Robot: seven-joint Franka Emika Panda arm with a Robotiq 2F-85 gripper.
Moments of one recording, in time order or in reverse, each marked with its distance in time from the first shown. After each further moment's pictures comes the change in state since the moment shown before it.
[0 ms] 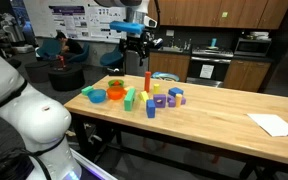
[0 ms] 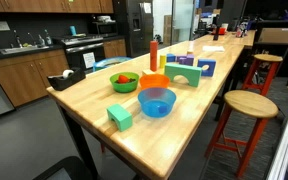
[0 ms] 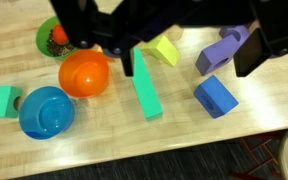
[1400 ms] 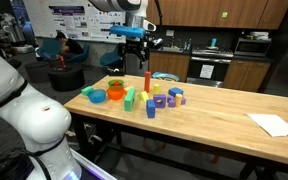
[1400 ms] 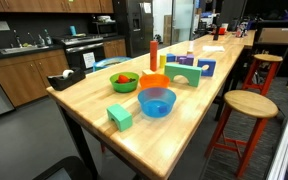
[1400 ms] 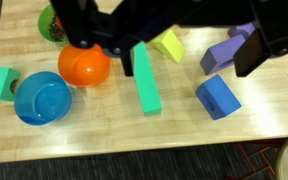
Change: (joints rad) arm 0.001 0.001 0.012 -0.038 -0.021 0.031 -0.074
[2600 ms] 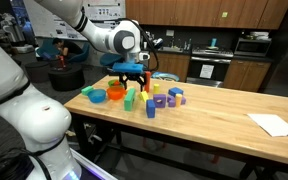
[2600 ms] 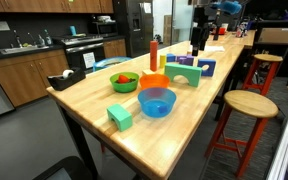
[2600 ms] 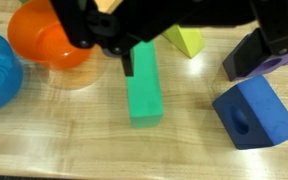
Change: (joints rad) arm 0.002 0.081 0.035 -0.328 -0.055 0.538 -0.059
